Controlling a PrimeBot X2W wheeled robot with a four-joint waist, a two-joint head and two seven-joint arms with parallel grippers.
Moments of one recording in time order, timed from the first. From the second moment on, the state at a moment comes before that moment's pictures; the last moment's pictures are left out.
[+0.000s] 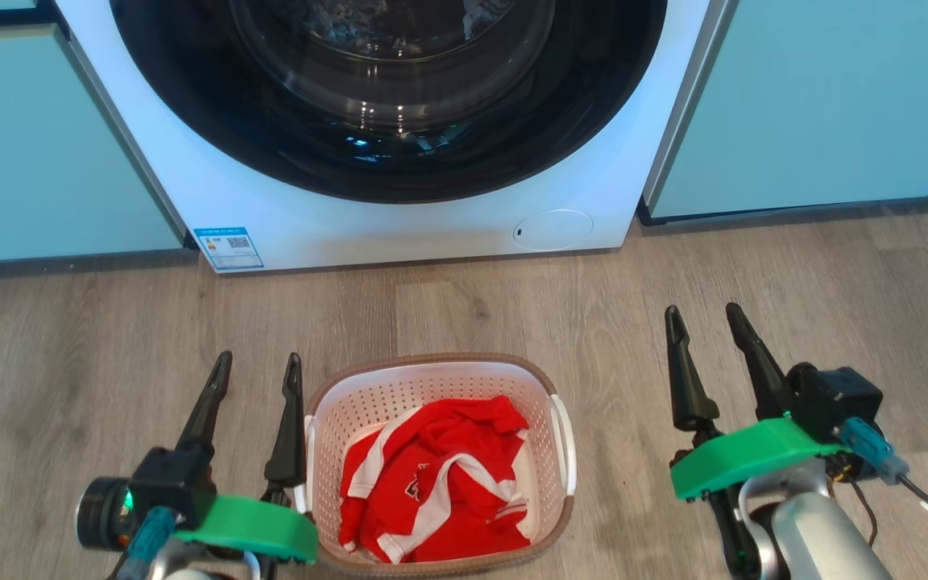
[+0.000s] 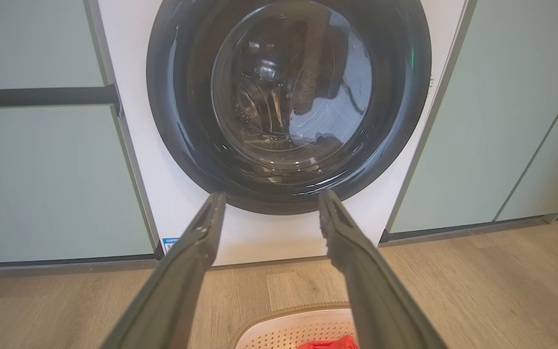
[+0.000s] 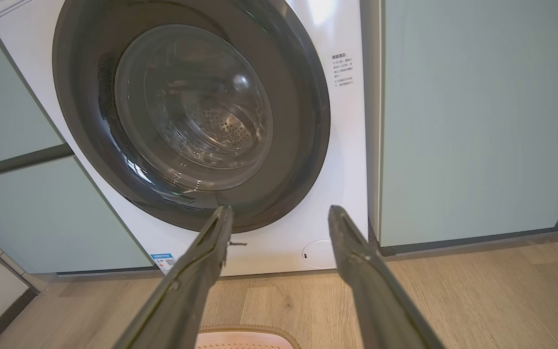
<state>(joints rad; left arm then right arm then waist) 0.10 0.06 -0.17 -0.02 -0.13 -0.02 -0.26 -0.07 -0.06 0.22 0.11 0.36 0.12 -0.25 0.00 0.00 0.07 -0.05</state>
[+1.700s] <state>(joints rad) 0.12 0.06 -0.15 0.11 -0.42 -0.03 -0.21 -0.02 -0.06 0.19 0.21 0.59 0.12 -0.20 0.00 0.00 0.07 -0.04</state>
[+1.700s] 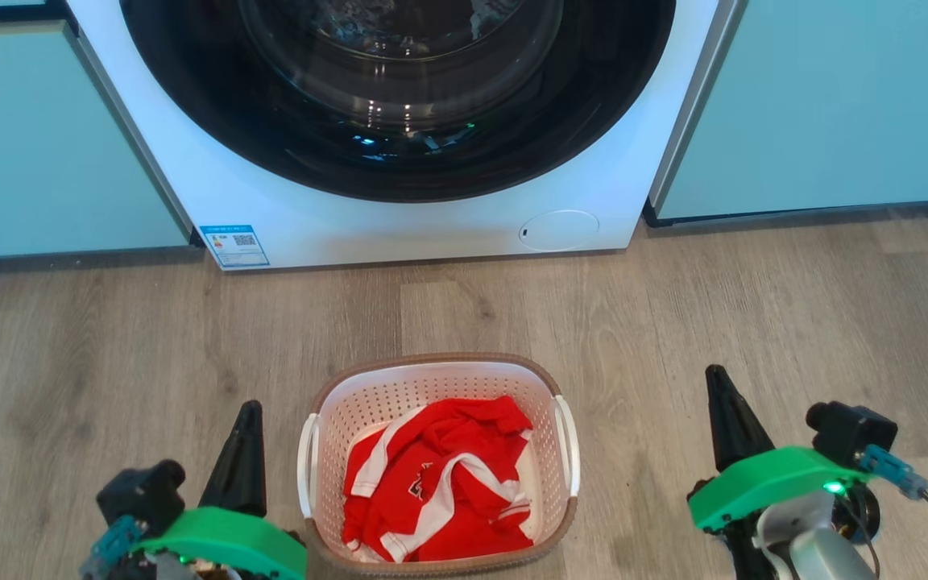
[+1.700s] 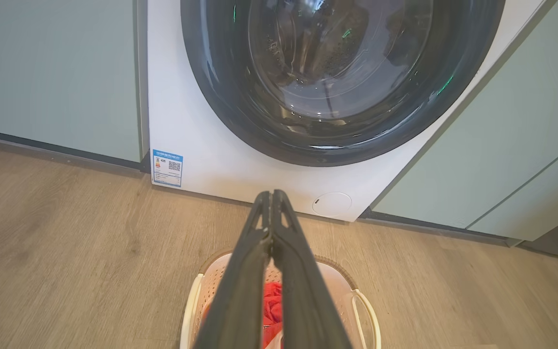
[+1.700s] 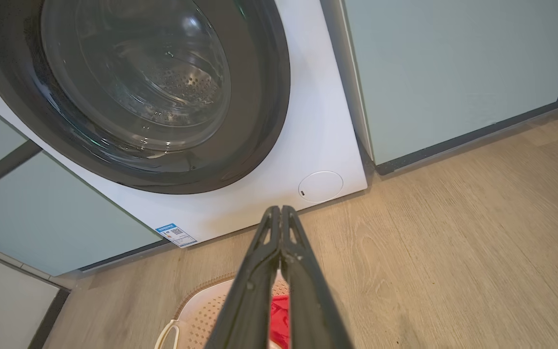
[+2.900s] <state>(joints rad) 0.07 0.07 -0.11 0.16 -0.84 -0.06 -0.12 -0.03 -0.07 0.11 0.23 0.95 0.12 -0.11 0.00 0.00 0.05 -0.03</state>
